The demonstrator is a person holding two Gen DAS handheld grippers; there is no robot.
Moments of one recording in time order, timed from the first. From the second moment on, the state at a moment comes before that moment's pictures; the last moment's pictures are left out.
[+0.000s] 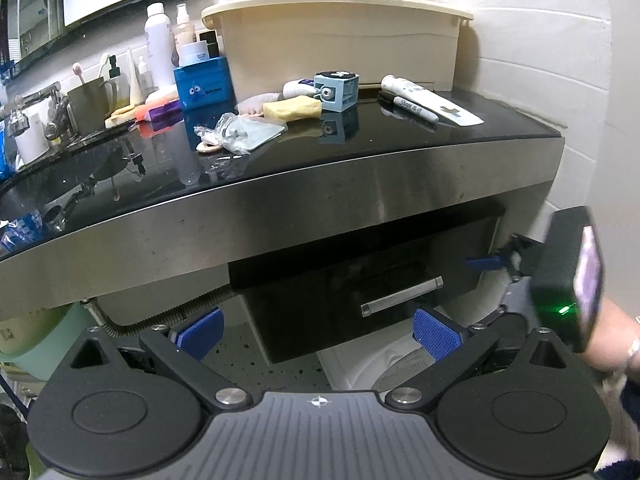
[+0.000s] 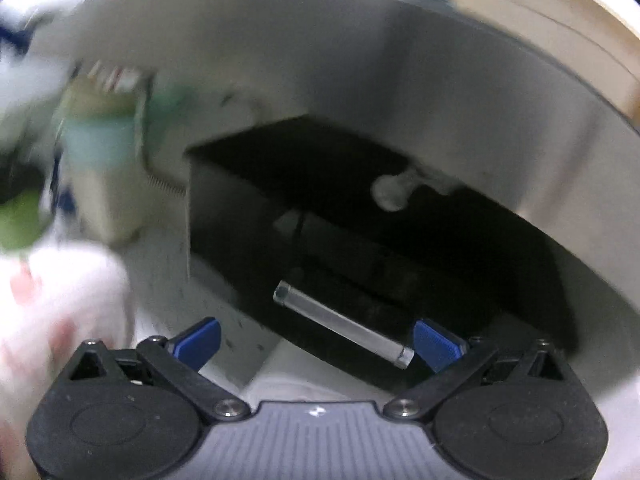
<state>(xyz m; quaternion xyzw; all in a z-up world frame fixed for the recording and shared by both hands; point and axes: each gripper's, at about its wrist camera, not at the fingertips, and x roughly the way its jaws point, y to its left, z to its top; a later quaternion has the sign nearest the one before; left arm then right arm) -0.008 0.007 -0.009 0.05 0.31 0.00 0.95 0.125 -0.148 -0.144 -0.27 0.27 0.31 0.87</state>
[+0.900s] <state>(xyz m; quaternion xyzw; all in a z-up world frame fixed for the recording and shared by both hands) -0.011 0.006 -0.019 0.05 0.32 -0.03 0.95 0.193 -0.069 -0.255 -0.60 0.30 0.38 0.63</state>
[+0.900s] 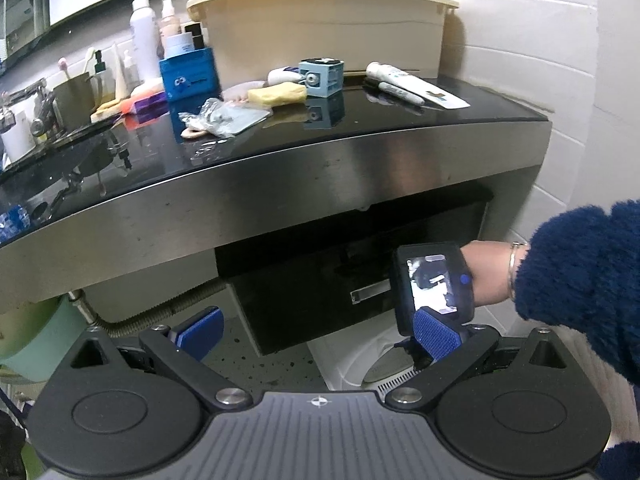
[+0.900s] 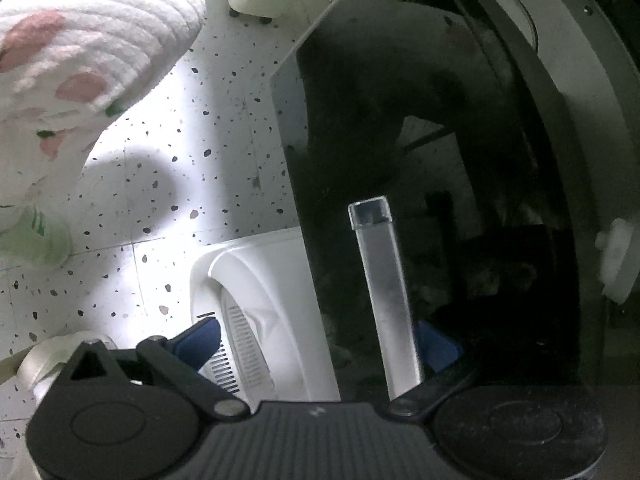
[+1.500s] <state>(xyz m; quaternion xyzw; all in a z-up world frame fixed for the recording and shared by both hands) -0.014 0.001 -0.021 0.06 0.33 -0.03 0.94 0.197 -0.067 -0.263 -0.61 0.29 0.37 0.63</state>
